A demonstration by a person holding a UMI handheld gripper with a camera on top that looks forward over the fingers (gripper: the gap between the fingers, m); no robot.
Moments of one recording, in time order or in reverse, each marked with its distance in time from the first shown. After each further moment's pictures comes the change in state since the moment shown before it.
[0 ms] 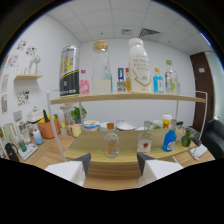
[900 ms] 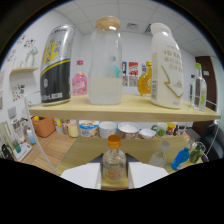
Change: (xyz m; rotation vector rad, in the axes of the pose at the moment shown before) arm -0.009 -0.025 0.075 -0.080 0.010 -0.054
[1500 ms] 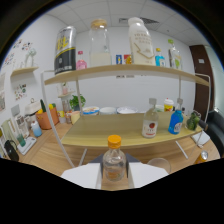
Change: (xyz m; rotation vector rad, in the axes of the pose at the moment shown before) arm -0.001 0.081 -0.056 -0.055 -0.007 0.087
